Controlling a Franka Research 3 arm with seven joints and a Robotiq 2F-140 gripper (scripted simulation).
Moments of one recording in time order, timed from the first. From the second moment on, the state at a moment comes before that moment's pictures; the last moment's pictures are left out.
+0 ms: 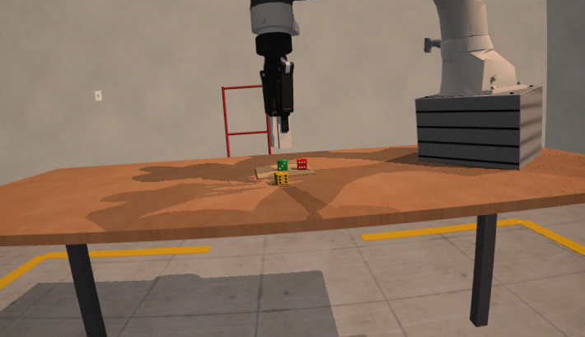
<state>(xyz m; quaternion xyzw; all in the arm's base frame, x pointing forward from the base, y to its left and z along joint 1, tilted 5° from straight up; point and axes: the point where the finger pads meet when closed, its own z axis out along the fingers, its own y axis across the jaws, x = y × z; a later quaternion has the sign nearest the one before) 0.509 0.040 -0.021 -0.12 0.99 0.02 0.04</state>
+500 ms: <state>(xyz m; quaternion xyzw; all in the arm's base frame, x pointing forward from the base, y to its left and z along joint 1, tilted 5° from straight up) 0.510 0.040 -0.040 -0.12 0.99 0.02 0.04</state>
